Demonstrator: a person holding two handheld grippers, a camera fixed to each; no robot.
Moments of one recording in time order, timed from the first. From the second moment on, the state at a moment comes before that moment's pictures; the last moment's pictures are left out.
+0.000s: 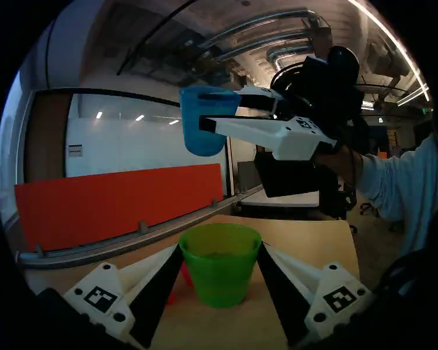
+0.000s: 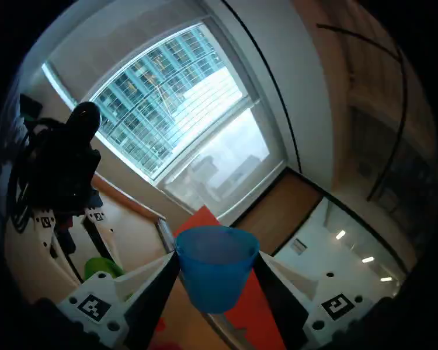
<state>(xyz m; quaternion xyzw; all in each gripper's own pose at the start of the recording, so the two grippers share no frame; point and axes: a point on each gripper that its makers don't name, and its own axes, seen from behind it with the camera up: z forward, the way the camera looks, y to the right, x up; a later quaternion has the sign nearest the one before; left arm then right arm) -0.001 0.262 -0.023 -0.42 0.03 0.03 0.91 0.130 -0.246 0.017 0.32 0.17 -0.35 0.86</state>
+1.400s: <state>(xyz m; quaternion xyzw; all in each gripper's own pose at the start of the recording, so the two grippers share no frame) -0.007 0.232 -0.019 -0.39 0.01 0.05 0.92 0.097 -0.232 -0.004 0.38 0.02 -0.07 0.92</state>
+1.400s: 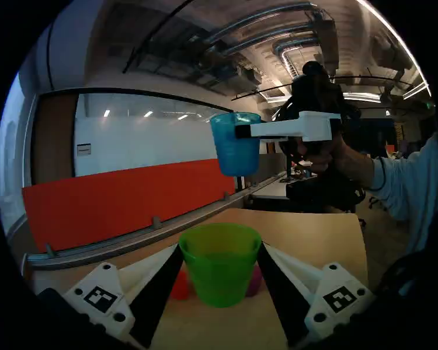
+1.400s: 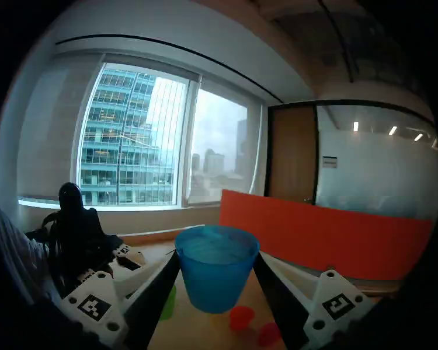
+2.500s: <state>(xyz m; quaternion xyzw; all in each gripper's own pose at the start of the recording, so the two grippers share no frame) -0.072 0.201 -0.007 -0.37 -0.08 0.09 0.92 -0.008 -0.216 -0.014 0.41 -0.07 -0.09 0.90</state>
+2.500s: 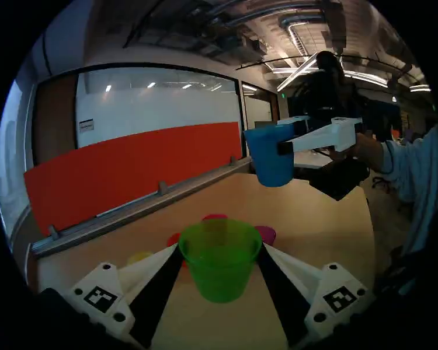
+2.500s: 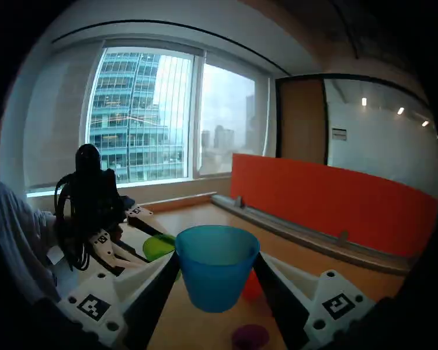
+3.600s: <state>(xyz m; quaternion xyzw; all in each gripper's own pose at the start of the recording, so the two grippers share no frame) -0.159 0.167 0.000 -0.36 -0.20 0.13 0.90 -0.122 -0.236 -0.011 0.43 -0.19 -0.14 0.87</state>
